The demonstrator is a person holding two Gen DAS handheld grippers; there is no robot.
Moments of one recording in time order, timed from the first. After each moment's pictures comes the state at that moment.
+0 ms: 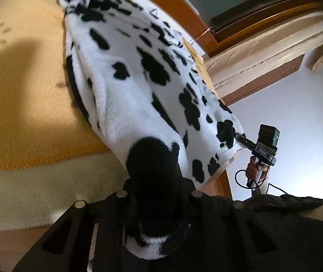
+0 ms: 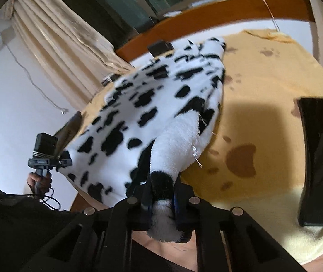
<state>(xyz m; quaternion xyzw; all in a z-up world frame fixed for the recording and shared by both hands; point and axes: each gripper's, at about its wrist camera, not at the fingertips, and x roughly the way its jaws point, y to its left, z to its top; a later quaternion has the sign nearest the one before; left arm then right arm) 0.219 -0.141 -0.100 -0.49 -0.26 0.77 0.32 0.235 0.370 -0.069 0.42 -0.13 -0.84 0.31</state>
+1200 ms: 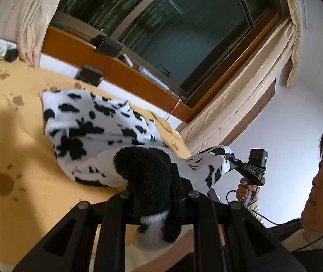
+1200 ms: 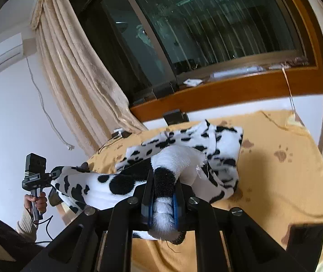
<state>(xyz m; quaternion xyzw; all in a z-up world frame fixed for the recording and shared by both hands) 0.169 -0.197 0.033 -0.29 -0.27 0.86 0.31 0.155 0.356 0.053 0.27 -0.12 -0.90 0.32</state>
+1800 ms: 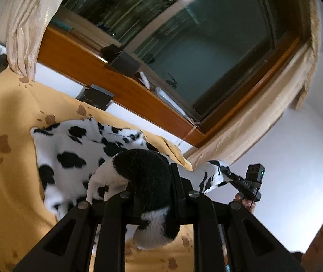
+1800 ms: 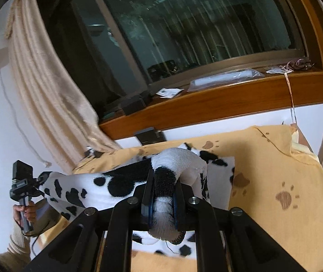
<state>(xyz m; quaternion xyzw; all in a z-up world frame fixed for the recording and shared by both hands) -0.011 -0.227 0.030 -0.30 -0.32 0.85 0.29 -0.011 0.322 0.051 0.29 -0.14 -0.91 0.25</state>
